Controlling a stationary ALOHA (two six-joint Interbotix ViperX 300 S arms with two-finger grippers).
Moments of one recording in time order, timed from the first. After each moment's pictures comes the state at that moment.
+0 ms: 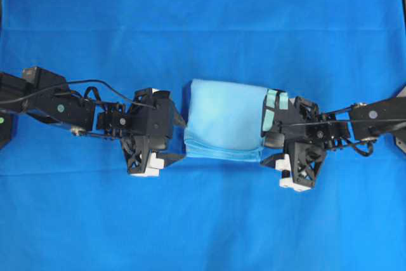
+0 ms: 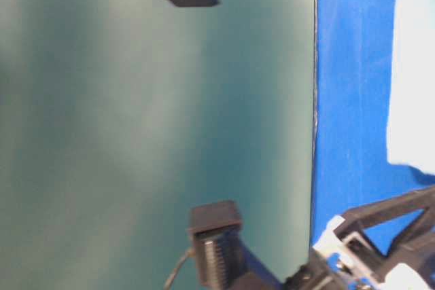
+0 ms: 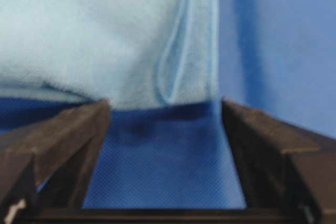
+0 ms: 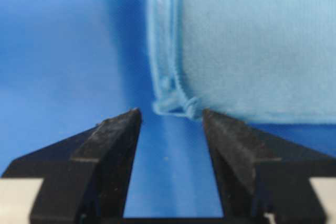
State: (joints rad) left arm -0.09 0.16 0.78 -0.03 -0.24 0.00; right arm 0.17 -0.09 0.85 0.01 0.14 0.35
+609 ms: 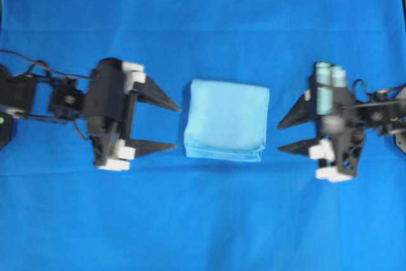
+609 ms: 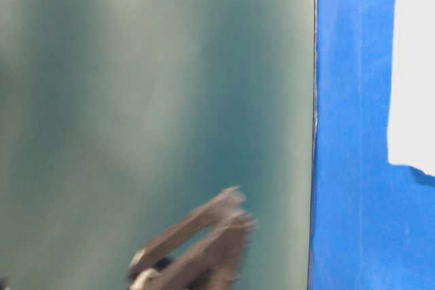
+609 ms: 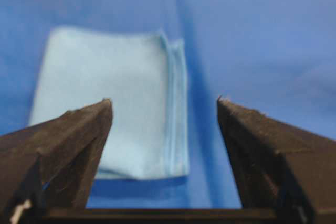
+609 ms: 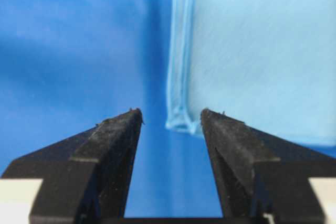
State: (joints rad) left arm -0.10 -0.29 0.80 -0.03 -0.09 0.04; right arm 0.17 -0.48 0.82 -0.12 0.35 0.34
